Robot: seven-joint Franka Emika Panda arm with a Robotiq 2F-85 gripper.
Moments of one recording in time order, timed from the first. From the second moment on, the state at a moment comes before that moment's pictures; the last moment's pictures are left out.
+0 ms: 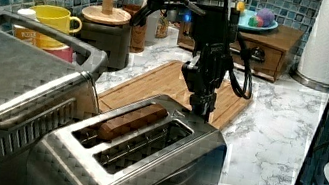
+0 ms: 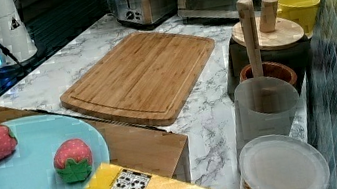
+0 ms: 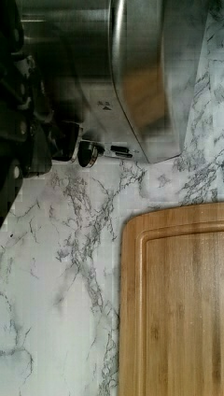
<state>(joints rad) 0.26 -0.29 0.29 -2.65 0.39 0.69 -0.46</state>
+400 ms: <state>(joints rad) 0.26 -0.37 0.29 -2.72 0.40 0.71 -0.46</state>
